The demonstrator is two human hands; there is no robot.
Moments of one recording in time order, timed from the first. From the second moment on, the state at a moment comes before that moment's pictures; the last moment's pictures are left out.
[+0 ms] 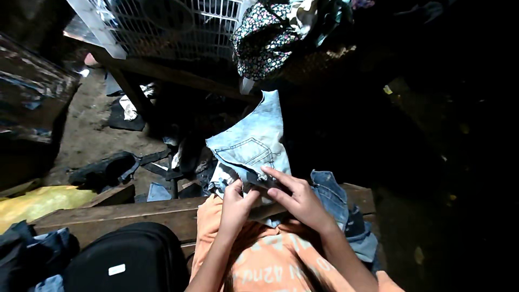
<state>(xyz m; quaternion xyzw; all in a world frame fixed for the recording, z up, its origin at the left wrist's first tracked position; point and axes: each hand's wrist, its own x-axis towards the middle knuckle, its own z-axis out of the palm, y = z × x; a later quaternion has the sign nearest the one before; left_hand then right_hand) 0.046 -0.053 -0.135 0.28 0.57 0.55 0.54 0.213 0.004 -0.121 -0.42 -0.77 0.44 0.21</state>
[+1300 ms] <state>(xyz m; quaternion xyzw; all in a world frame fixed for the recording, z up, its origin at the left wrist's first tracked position) 0.034 -0.069 -0.134 0.35 0.55 0.55 0.51 0.210 0.002 -0.118 -0.36 -0.66 0.61 0.25</state>
